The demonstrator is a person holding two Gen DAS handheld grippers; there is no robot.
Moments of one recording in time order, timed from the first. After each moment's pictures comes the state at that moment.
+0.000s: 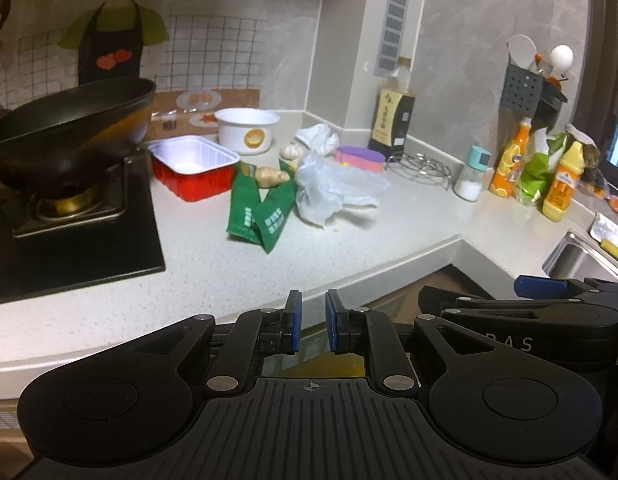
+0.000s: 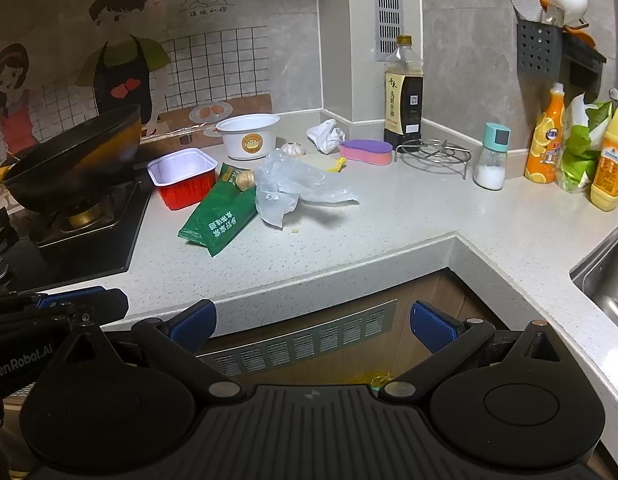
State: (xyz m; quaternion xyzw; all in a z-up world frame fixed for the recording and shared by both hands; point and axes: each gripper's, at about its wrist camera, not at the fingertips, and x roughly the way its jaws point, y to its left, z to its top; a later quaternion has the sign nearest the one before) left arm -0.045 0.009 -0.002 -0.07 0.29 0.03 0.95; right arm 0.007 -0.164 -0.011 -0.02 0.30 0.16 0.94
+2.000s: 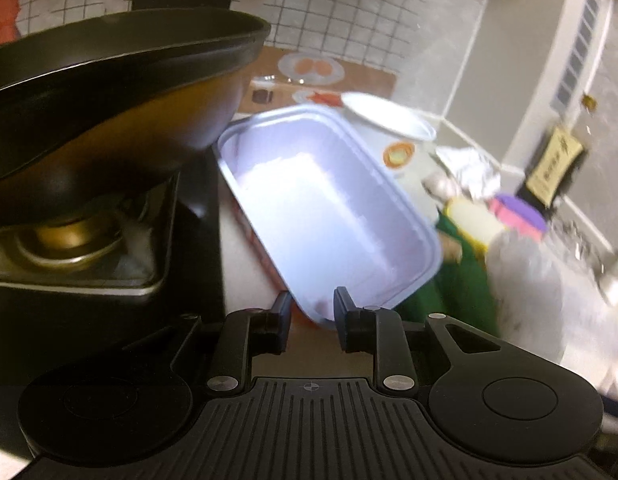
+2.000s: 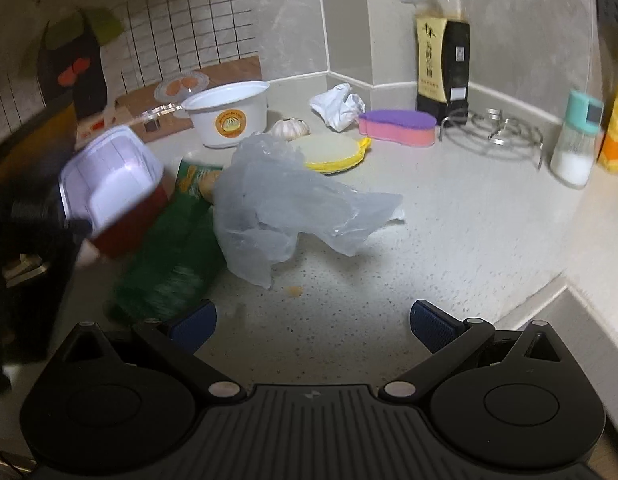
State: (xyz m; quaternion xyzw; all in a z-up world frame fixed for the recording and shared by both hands) left arm 0.169 0.173 -0.046 -0.16 0.33 0.14 0.92; right arm 0.189 -0.109 -0.067 0.02 0.36 0.18 0.92
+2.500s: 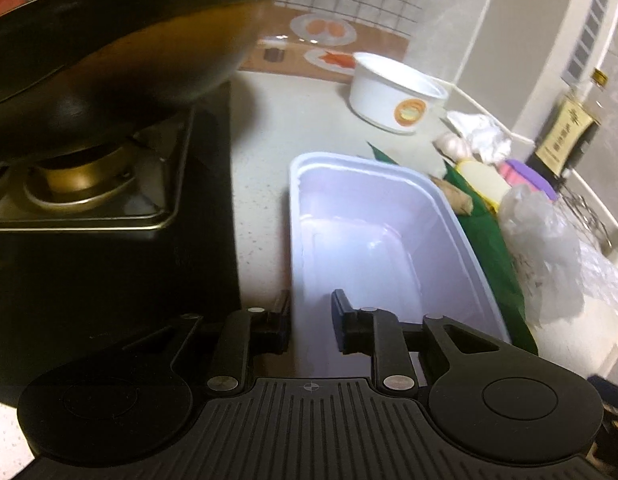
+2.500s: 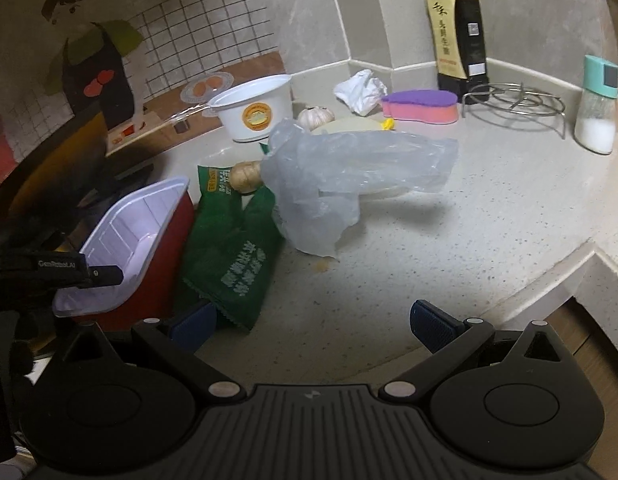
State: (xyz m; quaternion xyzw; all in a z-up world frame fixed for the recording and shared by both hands) left arm 0.159 0.170 -0.065 -0.17 0.37 0.14 0.90; right arm 0.180 -0.117 -0.077 0.04 0.36 0.21 0.91
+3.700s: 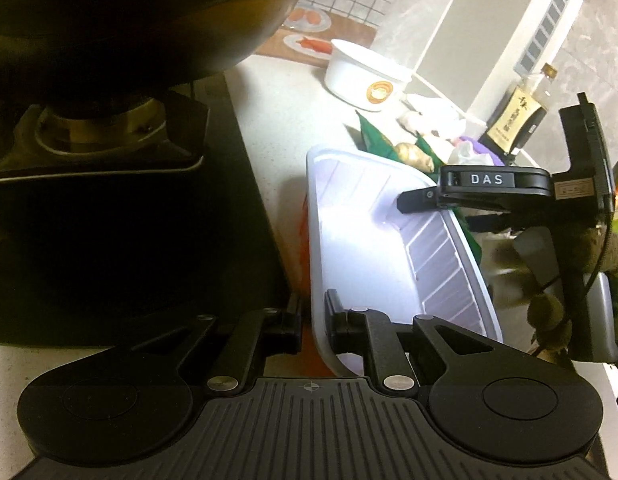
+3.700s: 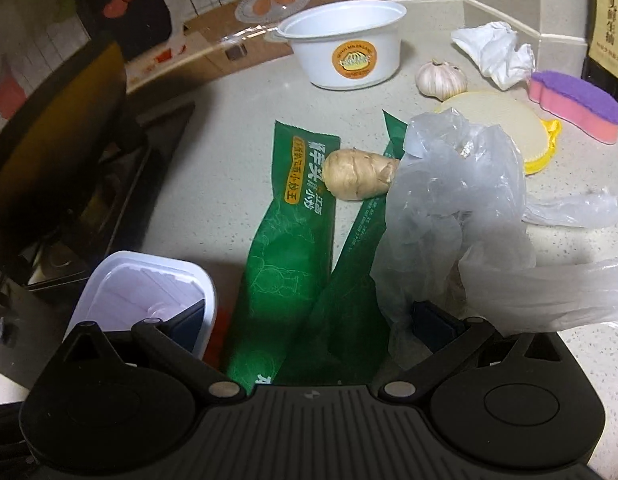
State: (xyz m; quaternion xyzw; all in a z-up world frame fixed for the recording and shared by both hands) left arm 0.087 0.192 -0.065 -0.20 0.37 0.06 0.90; right arm 0.289 0.008 -0.085 -0.03 0.48 0.30 0.83
